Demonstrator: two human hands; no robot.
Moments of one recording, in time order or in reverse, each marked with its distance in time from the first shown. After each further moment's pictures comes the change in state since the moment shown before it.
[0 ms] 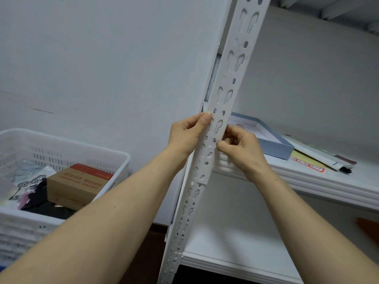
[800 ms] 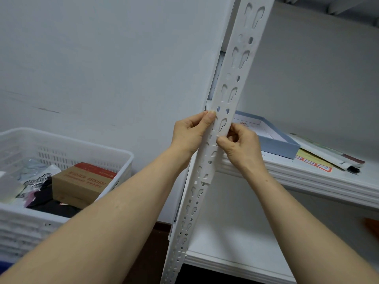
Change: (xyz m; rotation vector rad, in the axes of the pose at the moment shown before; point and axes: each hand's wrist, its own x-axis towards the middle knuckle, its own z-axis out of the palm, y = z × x) left_hand -0.003 0.002 0.001 0.010 0.004 0.001; right_hand 0.005 0.003 0.013 -0.101 0.154 -0.026
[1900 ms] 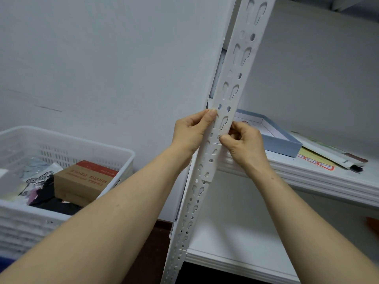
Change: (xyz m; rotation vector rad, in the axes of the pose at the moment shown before) left_hand 0.001 -0.002 0.000 -0.001 0.009 -0.004; right_hand -0.002 -0.005 -0.005 0.052 -0.062 0.035
